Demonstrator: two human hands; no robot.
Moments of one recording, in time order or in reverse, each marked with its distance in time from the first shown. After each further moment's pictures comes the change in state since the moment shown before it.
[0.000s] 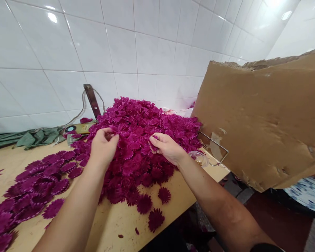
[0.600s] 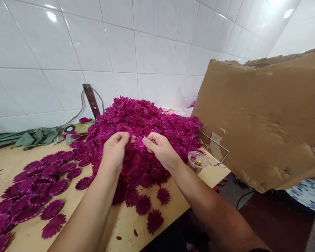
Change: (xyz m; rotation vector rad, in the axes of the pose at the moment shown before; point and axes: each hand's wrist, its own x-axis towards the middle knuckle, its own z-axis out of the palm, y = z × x) left_hand -0.022 0.008 0.023 -0.387 -0.099 -0.287; right_hand -0.002 0.002 0.018 0.085 0.111 -0.105
